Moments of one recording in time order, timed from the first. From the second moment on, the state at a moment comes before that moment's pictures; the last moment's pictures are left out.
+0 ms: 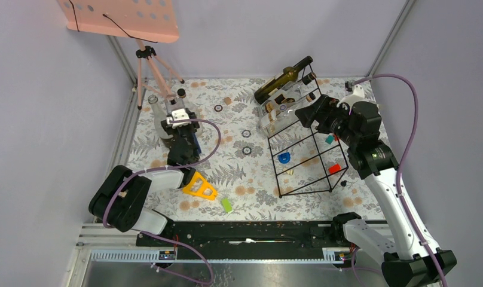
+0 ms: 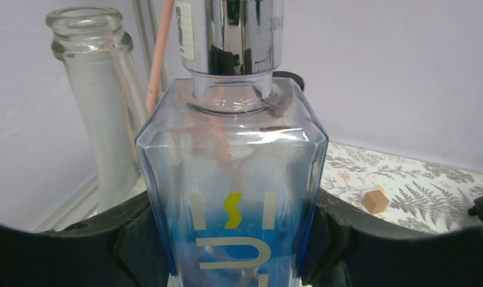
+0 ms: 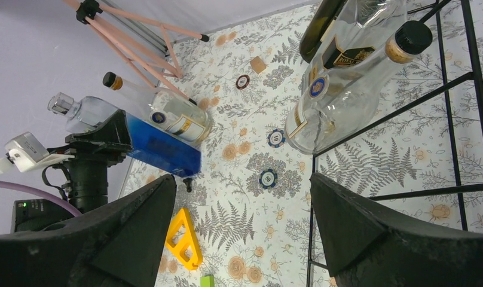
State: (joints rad) left arm -0.47 1.43 0.46 1.29 -0.77 0.18; right arm 0.25 0.94 1.05 -0.36 -0.21 0.56
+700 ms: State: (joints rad) left arm -0.42 1.43 0.45 1.29 -0.68 0.18; right arm 0.25 0.94 1.05 -0.36 -0.23 0.56
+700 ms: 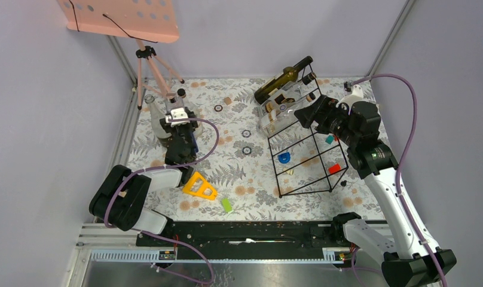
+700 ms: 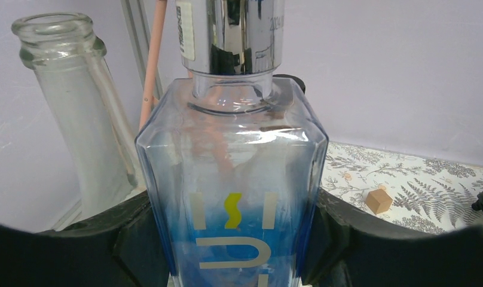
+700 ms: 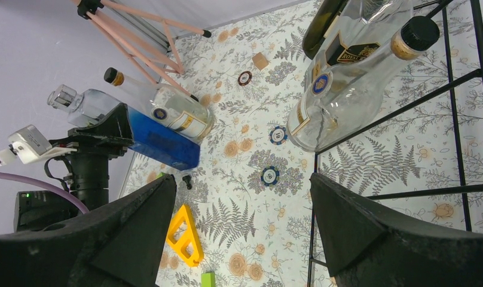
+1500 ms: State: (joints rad) left arm -0.44 1.36 0.50 1.18 -0.69 0.15; right arm 0.25 0.95 1.04 -0.36 -0.23 0.56
